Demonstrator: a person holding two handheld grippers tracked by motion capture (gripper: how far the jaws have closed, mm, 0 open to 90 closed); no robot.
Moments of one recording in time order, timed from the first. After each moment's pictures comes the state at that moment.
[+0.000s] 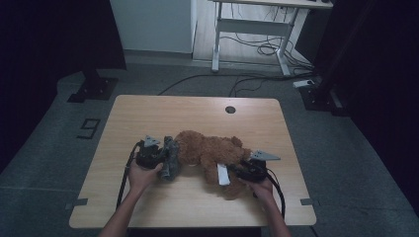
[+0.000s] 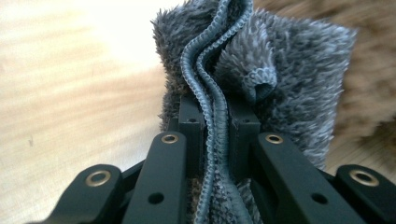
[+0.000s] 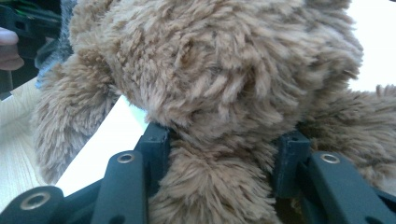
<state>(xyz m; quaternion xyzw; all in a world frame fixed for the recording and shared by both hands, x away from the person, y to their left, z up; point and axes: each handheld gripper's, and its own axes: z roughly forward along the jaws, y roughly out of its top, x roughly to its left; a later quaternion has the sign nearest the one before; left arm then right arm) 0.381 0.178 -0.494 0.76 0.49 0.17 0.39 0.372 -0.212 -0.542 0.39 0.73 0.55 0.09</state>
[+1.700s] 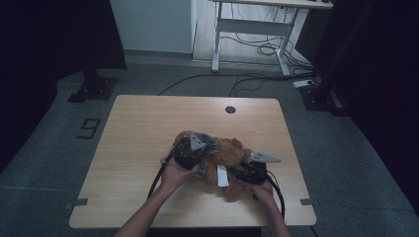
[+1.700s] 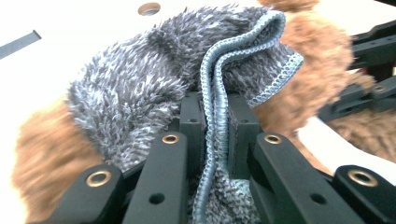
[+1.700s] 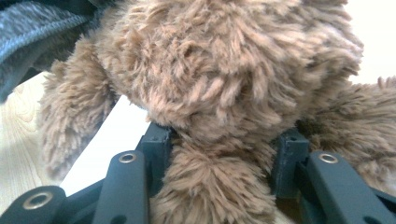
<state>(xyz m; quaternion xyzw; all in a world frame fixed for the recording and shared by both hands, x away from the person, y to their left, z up) 0.364 0.060 -0.445 0.83 0.35 0.22 0.37 0.367 -0.213 -0.547 0.39 0.73 0.55 0.09</state>
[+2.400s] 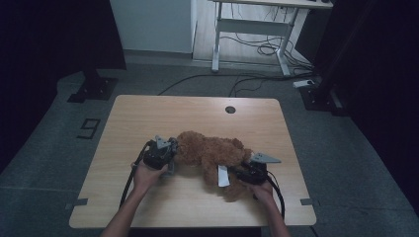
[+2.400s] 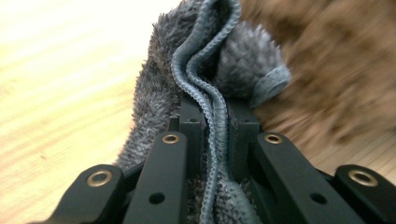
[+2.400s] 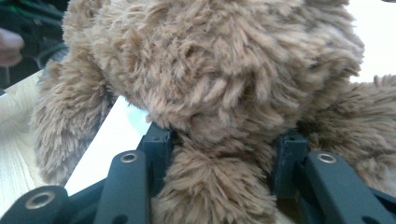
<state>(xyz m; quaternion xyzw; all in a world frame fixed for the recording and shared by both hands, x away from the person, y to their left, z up) 0.383 0.151 -0.498 0.81 0.44 0.21 0.32 0.366 -0.213 -0.548 0.39 0.73 0.55 0.10</state>
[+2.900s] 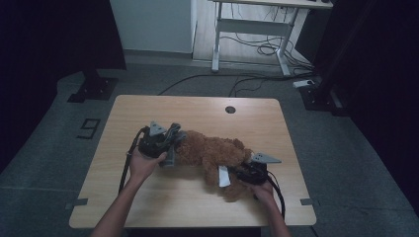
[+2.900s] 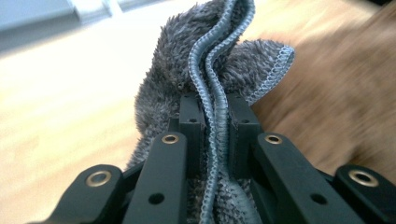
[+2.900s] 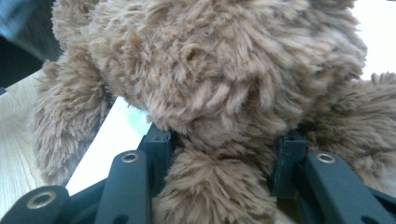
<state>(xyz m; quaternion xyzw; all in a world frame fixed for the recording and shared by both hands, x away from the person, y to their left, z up) 0.383 0.149 -0.420 0.79 0.42 0.22 0.40 0.366 -0.215 -0.549 0.39 0.73 0.55 0.10</state>
